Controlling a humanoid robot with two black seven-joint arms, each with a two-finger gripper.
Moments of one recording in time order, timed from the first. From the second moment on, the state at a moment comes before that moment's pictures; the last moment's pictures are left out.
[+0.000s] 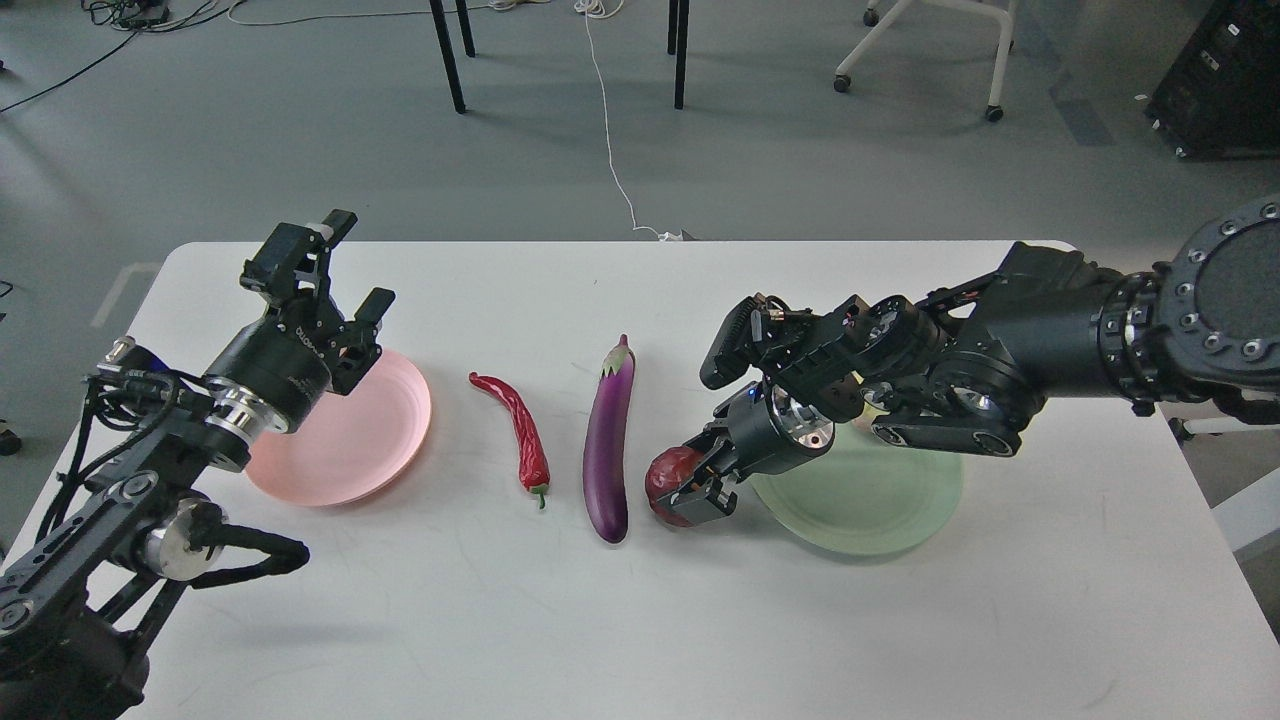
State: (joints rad) left arm -0.17 0.41 -1.19 -1.40 0.76 -0.12 -0.20; right arm 1.55 -0.04 -0.88 1.03 -1.14 0.06 0.49
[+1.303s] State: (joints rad) left arm -0.18 0.45 -1.18 -1.42 0.77 -0.13 -0.21; right arm 1.61 -0.59 -0.71 1.25 -1.15 0.06 0.49
